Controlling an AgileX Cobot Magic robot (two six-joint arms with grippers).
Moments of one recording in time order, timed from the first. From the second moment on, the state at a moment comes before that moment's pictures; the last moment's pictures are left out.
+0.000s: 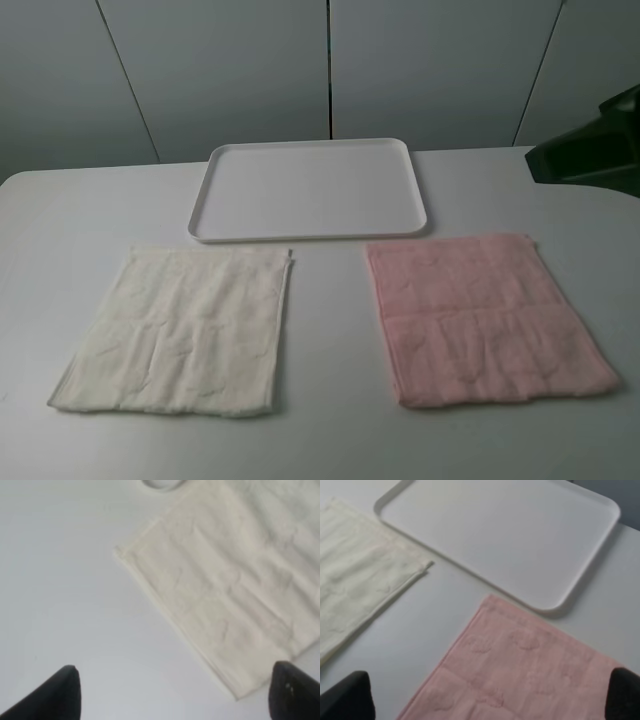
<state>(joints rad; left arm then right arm) -0.06 0.96 -0.87 -0.10 1.02 0.82 0.12 0.95 -0.81 0.57 0.90 -0.82</state>
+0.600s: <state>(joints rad) -0.07 1.18 -0.87 -0.10 0.97 1.18 0.56 1.31 -0.90 0.32 0.83 -0.91</state>
